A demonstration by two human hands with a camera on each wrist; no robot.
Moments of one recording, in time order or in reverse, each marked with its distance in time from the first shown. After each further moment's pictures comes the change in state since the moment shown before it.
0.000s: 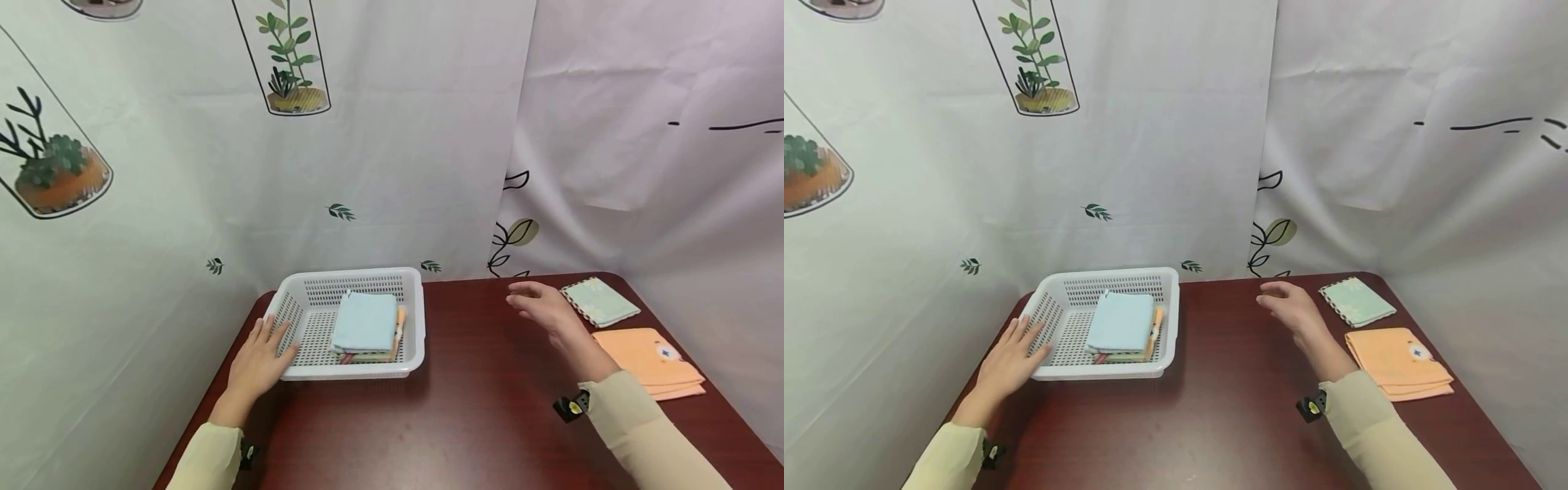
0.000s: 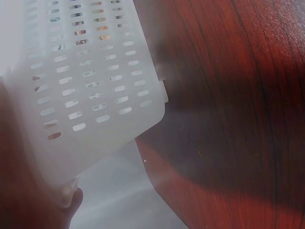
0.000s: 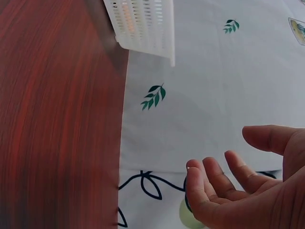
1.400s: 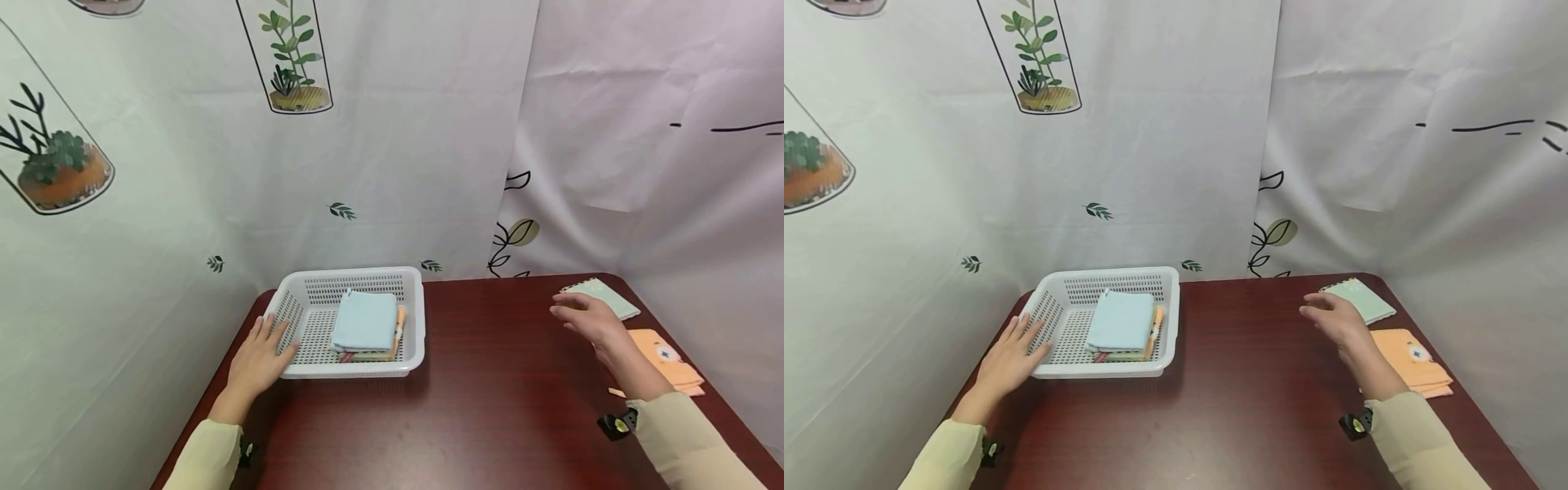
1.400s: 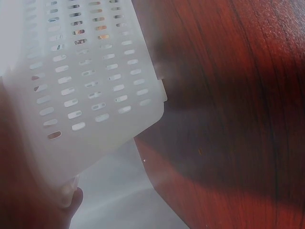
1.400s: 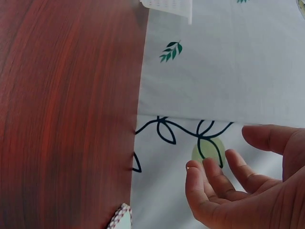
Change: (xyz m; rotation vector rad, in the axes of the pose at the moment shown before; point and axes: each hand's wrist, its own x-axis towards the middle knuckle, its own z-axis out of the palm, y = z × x) left_hand 0.001 -0.001 0.002 0.006 0.007 -0.009; right_hand -0.023 0.036 -0.056 -0.146 0.034 0.004
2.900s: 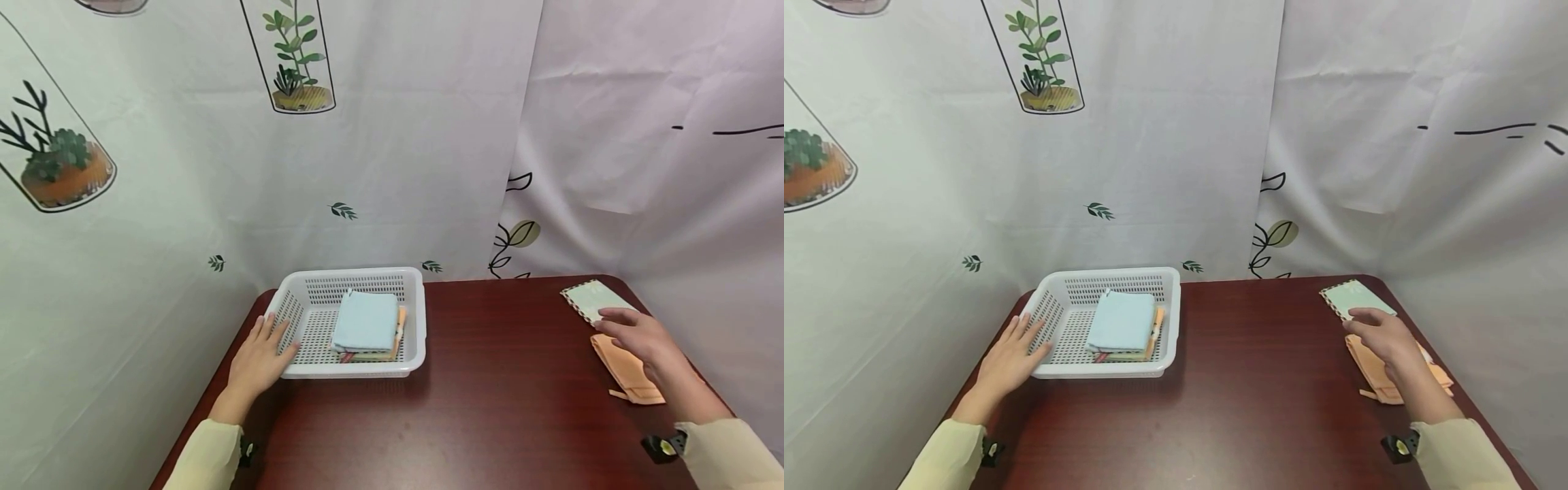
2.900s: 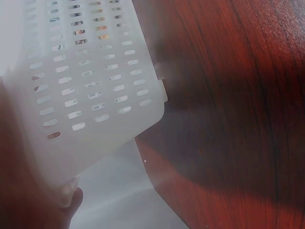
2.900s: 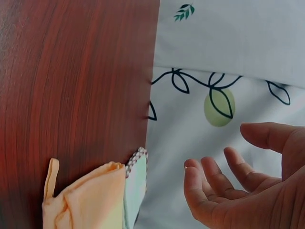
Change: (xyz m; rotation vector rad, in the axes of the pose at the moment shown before) left_hand -0.001 0.001 -0.001 -0.012 -0.003 0.005; right_hand -0.021 0.040 -0.050 -0.056 0.021 0.065
